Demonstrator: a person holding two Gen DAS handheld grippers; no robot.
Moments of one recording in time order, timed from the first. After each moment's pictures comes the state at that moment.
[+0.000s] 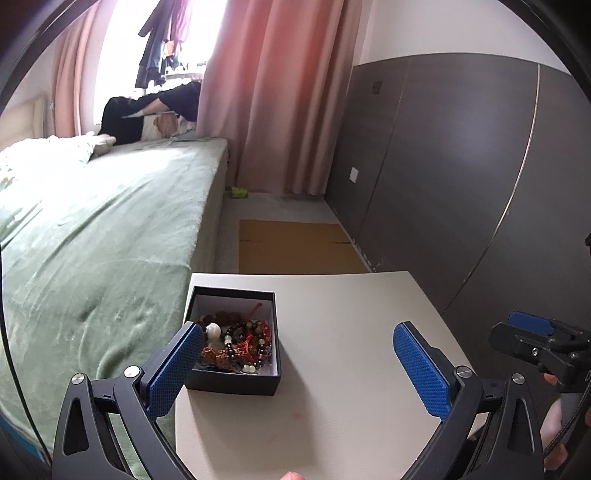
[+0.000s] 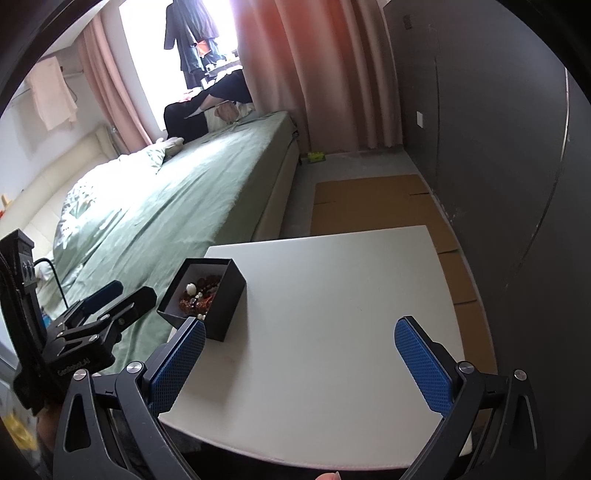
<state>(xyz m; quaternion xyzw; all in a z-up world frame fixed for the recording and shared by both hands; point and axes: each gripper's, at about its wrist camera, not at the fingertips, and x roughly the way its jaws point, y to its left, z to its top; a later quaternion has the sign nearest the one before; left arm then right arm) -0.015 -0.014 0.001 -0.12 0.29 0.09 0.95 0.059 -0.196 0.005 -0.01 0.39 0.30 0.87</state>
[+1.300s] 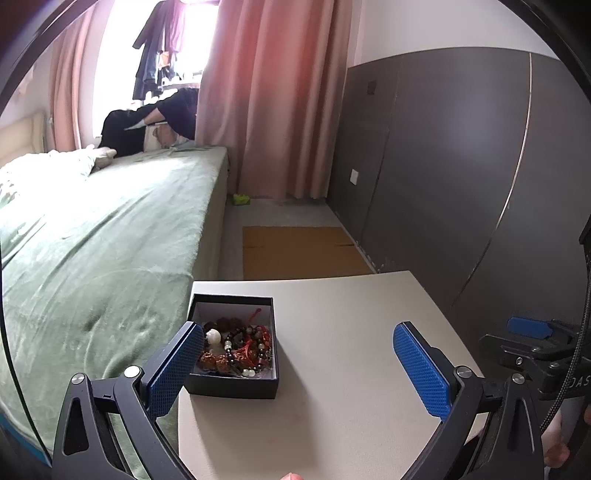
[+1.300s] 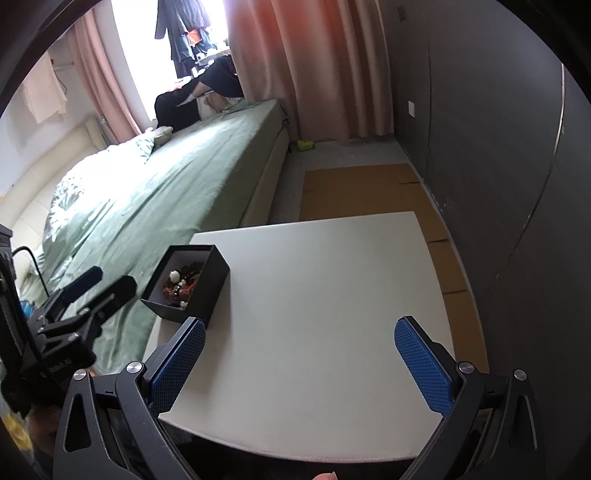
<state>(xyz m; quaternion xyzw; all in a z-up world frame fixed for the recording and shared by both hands) -0.015 -0.025 0.003 -0.10 0.28 0.10 0.95 0.063 -0.200 -0.003 -0.03 0.41 0.28 0.87</state>
